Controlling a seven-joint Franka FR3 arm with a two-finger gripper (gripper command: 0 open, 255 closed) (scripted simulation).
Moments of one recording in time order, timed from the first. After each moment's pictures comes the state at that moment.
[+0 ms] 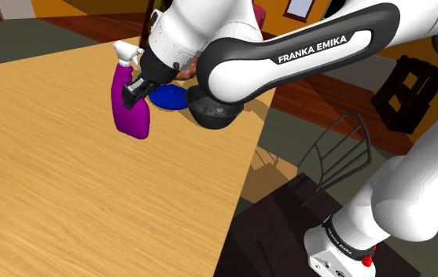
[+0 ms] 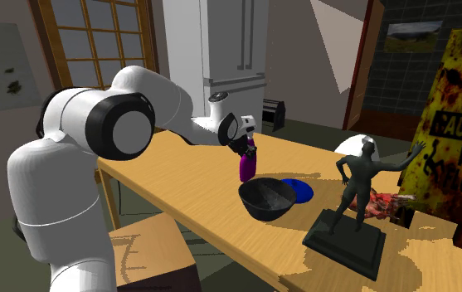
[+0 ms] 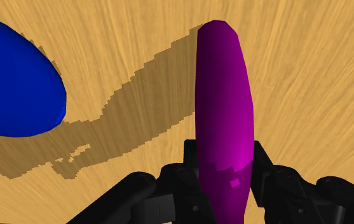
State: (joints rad) arm 0.17 0.04 0.53 -2.08 -0.18 2.65 0.25
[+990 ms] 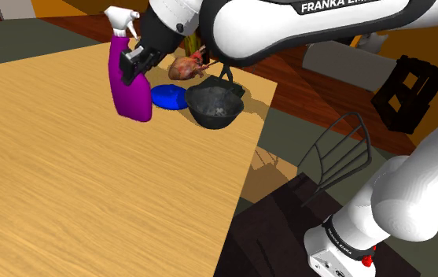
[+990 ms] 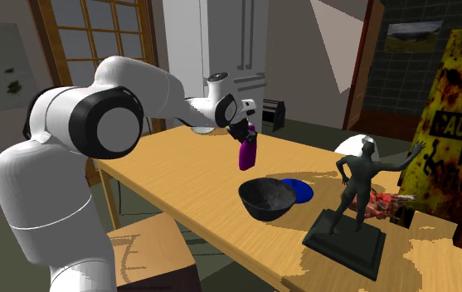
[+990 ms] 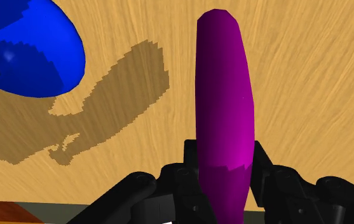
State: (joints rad) arm 0.16 -0.02 0.53 -1.97 -0.10 2.50 0.18
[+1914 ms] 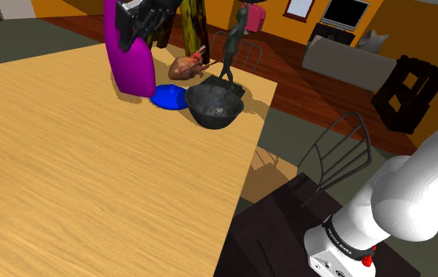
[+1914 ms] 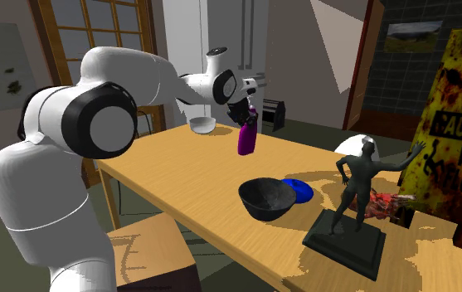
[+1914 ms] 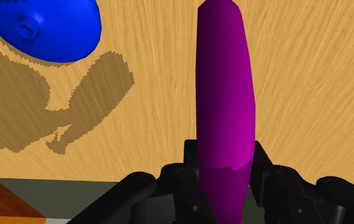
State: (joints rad) arm 0.16 -0.04 0.53 -1.81 -0.06 2.32 0.15
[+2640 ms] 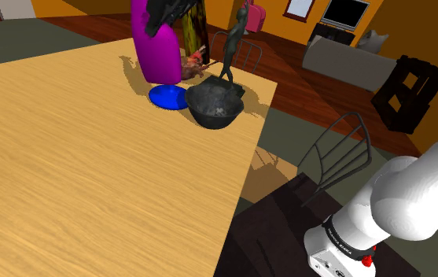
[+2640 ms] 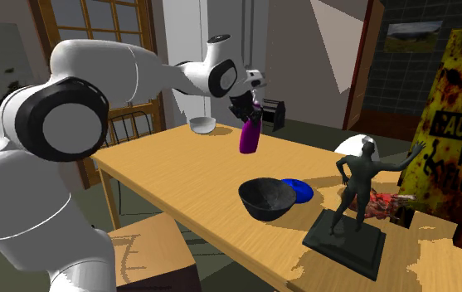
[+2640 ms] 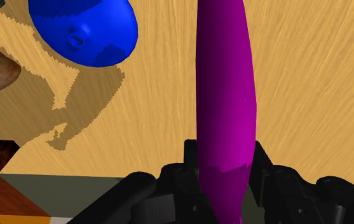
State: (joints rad) arm 0.14 -0.17 0.46 -1.85 0.06 2.25 0.01
